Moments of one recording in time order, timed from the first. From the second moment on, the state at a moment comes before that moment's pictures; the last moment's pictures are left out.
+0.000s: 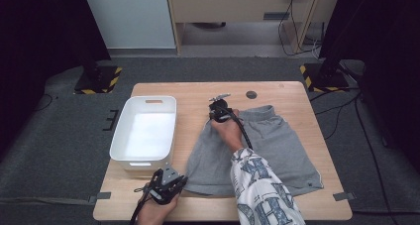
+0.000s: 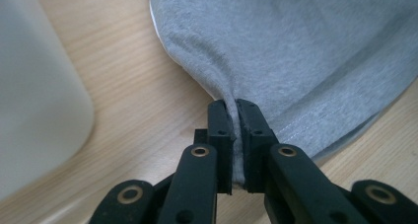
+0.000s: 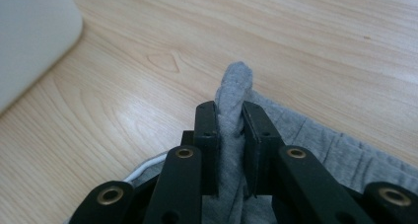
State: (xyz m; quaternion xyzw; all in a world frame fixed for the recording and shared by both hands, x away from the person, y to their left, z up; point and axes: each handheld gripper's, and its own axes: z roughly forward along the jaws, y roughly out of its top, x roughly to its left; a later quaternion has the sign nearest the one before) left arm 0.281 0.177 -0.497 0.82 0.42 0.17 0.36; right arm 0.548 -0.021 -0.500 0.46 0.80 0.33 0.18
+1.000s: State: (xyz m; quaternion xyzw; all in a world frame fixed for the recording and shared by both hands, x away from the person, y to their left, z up) left arm 0.285 0.217 -0.462 0.78 0.44 0.19 0.40; right arm 0.552 0.004 -0.469 0.47 0.79 0.37 0.15
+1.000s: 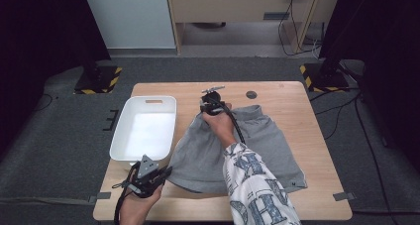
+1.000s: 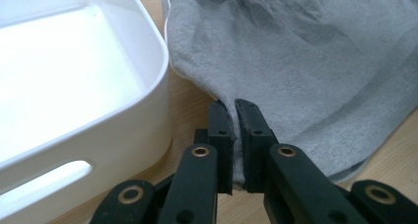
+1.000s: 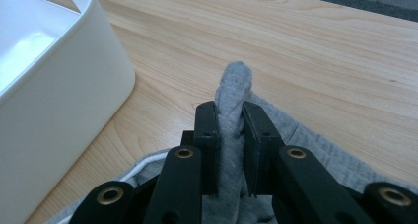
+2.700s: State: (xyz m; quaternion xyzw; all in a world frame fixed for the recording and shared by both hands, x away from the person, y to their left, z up) left arm 0.306 0.170 -0.424 0.79 0.40 0.15 0.43; right arm 0.554 -0.071 -0.425 0.45 0.79 0.40 0.14
